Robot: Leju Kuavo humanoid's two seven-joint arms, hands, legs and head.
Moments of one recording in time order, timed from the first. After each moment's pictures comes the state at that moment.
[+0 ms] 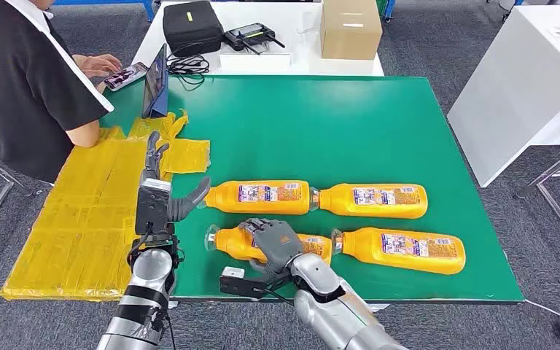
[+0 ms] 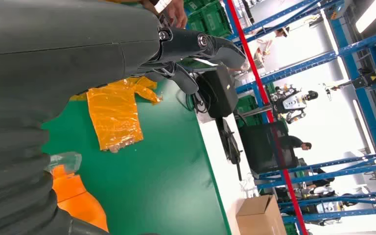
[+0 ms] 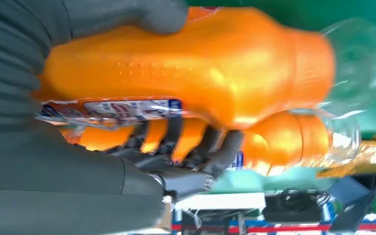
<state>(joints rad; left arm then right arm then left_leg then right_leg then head) -0.23 -0.26 0.01 -1.32 -0.35 0.37 -0.47 -0.46 0.28 0.71 -0.66 0.99 -0.34 -0.10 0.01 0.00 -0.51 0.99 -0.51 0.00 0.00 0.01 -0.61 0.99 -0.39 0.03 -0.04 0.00</state>
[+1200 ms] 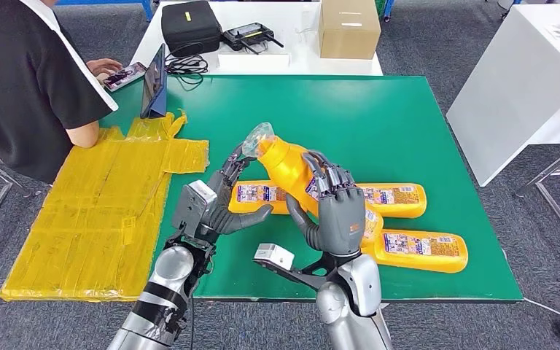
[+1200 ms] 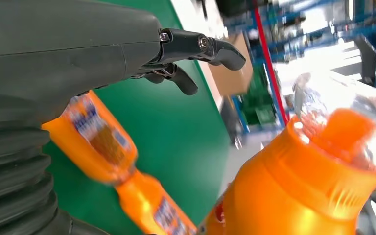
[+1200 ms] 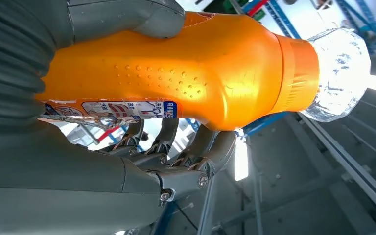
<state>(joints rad) -0.28 -0.26 -0.16 -1.27 -0.17 -0.11 -0.42 -0.18 0.36 0.28 -1.34 1.10 -0.69 -0.42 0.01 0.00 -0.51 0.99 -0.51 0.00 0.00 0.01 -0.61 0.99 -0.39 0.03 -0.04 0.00</state>
